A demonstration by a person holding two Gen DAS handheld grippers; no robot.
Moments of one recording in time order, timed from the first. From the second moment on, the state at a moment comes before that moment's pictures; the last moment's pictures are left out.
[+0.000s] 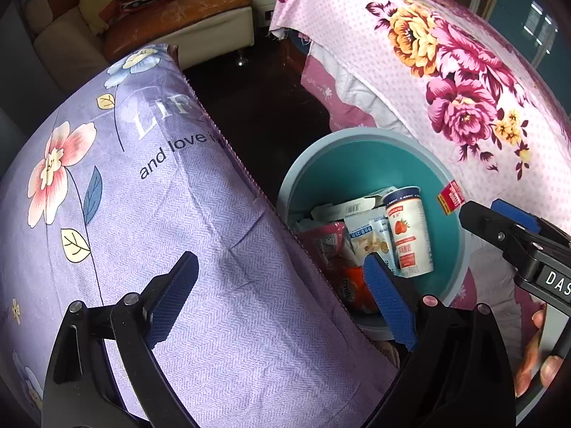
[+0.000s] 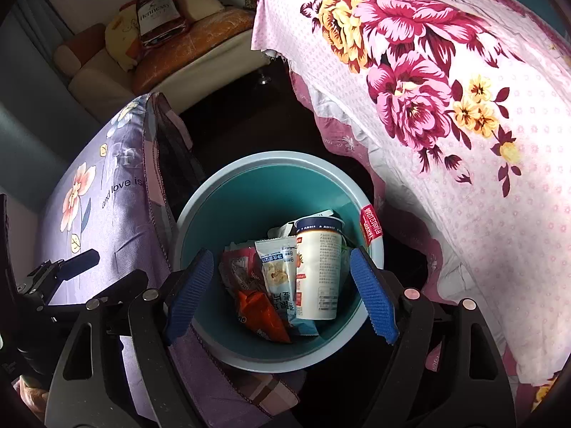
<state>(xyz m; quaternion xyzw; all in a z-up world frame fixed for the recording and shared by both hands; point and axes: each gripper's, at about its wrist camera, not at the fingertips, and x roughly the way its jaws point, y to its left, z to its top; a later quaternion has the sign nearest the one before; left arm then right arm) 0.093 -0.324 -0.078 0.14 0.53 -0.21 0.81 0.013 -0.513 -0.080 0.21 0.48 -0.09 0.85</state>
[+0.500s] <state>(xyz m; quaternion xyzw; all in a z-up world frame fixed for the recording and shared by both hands) 0.080 -0.279 -0.049 0.10 0.52 -0.20 0.83 -0.007 -0.473 -0.049 0.14 0.48 -0.09 0.86</state>
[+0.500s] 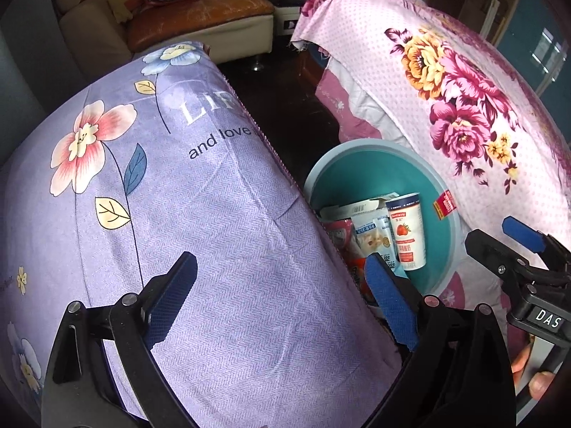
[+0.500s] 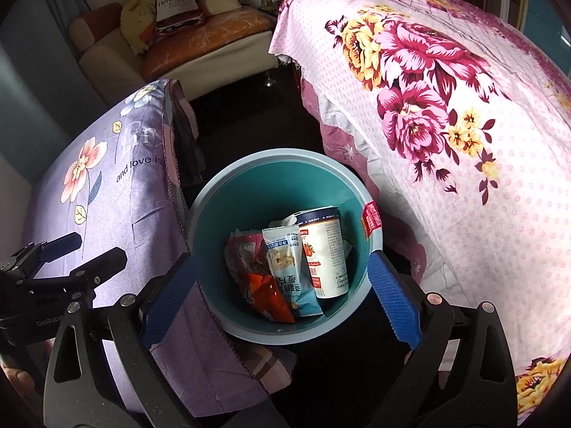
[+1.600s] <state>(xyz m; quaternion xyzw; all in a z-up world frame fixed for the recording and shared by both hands) 0.045 -0.193 -0.013 0.06 0.48 -0.16 0.86 -0.037 -0.391 -0.002 0.04 0.47 -0.08 0.88</state>
